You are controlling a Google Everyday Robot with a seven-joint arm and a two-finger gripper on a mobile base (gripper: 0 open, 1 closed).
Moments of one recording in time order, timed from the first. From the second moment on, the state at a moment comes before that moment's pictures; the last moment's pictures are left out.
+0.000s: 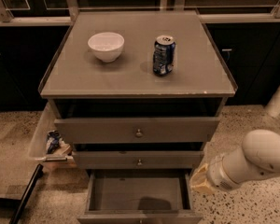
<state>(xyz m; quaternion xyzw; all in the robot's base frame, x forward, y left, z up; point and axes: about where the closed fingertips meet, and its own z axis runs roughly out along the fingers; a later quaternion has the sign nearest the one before) 0.396 -0.195 0.601 -0.53 0.81 0.17 0.18</state>
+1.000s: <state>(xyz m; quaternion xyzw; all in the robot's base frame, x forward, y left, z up) 0.418 -0.189 0.502 -0.52 0.80 0.17 0.24</state>
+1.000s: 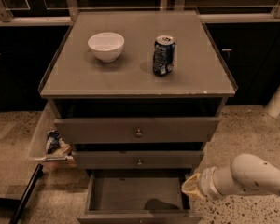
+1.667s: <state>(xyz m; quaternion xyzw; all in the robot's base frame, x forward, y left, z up) 0.403 -0.187 0.384 -0.51 0.81 0.18 0.23</state>
